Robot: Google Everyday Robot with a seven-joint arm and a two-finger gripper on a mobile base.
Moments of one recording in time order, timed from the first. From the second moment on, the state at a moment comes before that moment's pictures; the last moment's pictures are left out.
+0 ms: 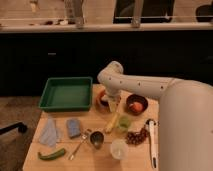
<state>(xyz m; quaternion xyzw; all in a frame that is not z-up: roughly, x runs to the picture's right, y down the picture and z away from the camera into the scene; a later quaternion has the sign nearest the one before) 0.066 0.076 0.855 -0.10 -0.28 -0.95 0.12</state>
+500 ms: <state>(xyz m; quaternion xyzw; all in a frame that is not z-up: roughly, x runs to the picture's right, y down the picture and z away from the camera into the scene) 0.092 0.073 0.842 -0.07 -0.29 -0.95 0.10</state>
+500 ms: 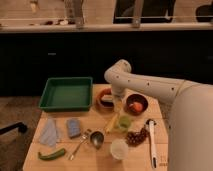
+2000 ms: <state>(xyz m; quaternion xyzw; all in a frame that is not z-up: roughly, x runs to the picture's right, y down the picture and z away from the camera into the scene) 0.129 0.098 0.799 -0.06 -0.29 -0.95 0.05</state>
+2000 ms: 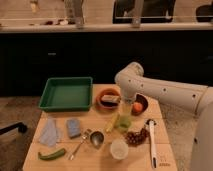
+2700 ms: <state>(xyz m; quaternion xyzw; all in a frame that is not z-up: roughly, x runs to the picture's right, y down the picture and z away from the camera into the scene) 0.091 0.127 0.816 -0.03 -0.29 -0.96 -0.01</state>
